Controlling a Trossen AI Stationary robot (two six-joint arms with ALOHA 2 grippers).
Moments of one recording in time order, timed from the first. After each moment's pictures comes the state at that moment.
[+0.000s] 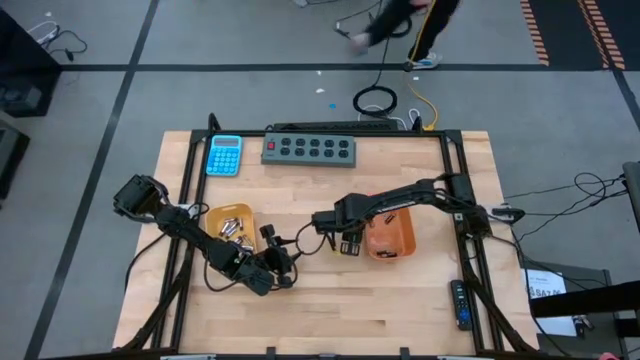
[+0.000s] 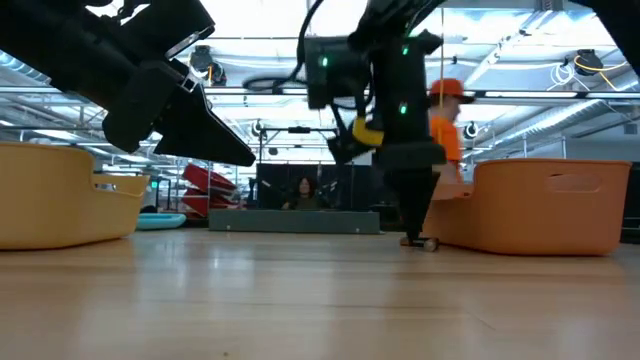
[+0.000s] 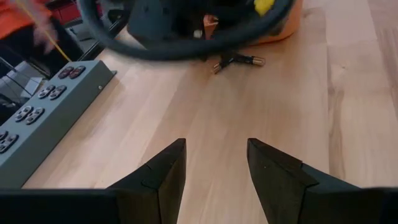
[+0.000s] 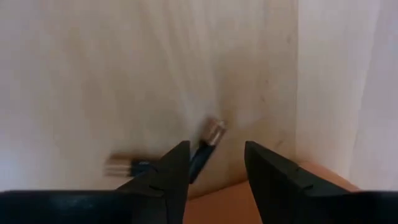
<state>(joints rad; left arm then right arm) -0.55 1.68 0.72 0.20 -0.89 -0.28 0.05 2.10 1.53 -1.08 0.13 0.26</state>
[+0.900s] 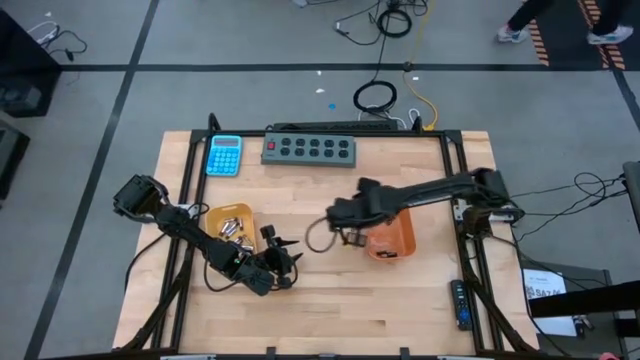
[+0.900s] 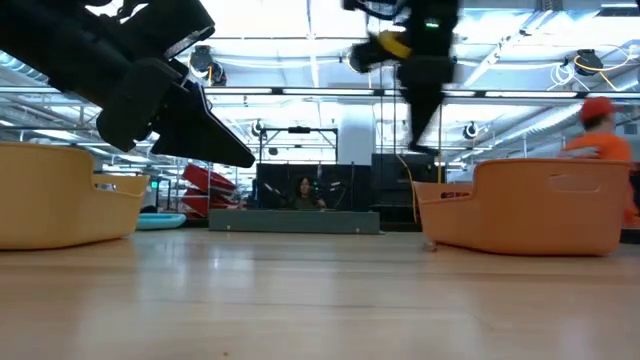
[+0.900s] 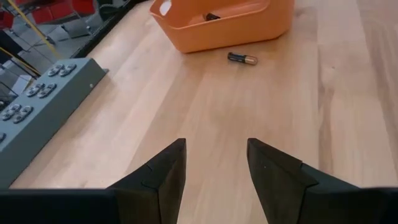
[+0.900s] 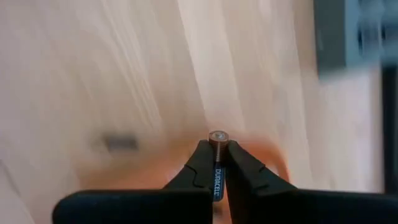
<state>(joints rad) -0.56 1.68 0.72 0.20 -0.86 -0.29 0.10 1.85 1.54 -1.19 0.37 0.35</state>
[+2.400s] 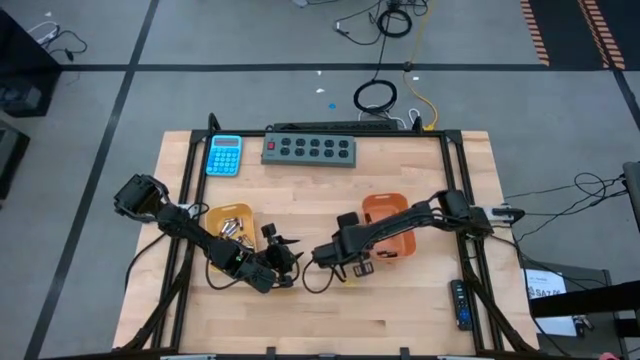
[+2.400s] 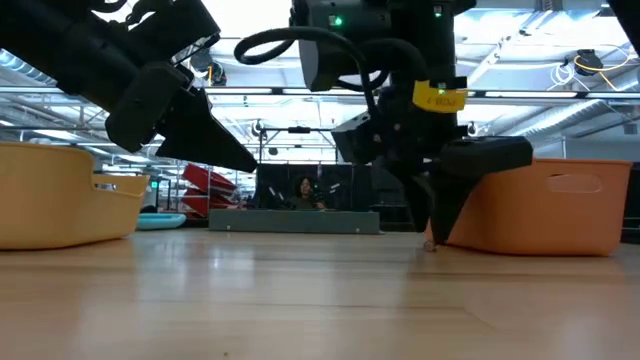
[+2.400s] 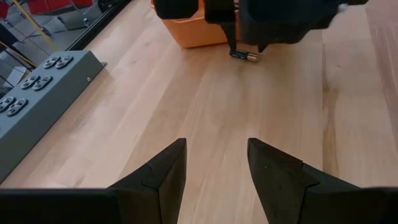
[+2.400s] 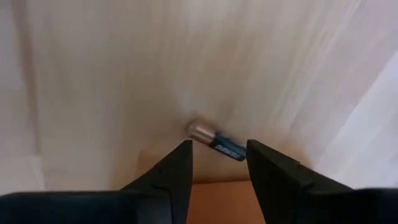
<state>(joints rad) -0.53 1.68 0.72 0.19 -0.83 -0.31 0.24 2.17 1.61 -1.19 0.24 -0.01</state>
